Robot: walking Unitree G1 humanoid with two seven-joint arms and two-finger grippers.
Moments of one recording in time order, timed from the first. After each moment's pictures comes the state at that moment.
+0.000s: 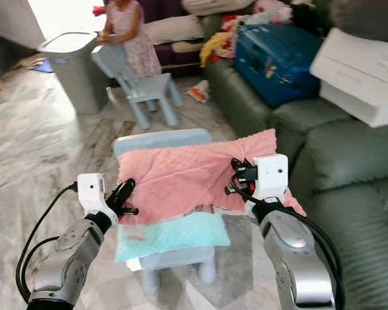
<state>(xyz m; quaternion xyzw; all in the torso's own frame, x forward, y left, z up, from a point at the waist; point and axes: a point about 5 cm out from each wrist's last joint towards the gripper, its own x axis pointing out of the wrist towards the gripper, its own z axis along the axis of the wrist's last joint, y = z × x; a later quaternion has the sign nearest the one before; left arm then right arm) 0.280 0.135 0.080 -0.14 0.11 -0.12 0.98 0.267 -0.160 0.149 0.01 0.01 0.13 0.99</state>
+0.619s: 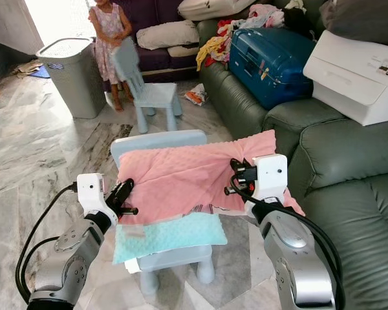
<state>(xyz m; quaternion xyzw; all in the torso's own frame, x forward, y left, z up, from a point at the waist) 0.281 0.135 0.080 -0.14 0.11 -0.12 0.98 0.267 -0.160 0.150 0.01 0.01 0.13 0.99</state>
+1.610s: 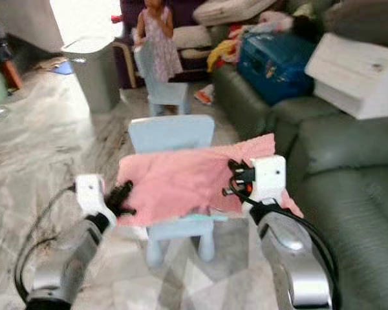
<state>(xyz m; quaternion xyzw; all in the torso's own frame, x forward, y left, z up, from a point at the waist) 0.282 0.140 0.078 -0.13 0.11 -0.11 0.98 0.265 -0.155 0.149 0.01 0.01 0.14 0.99</state>
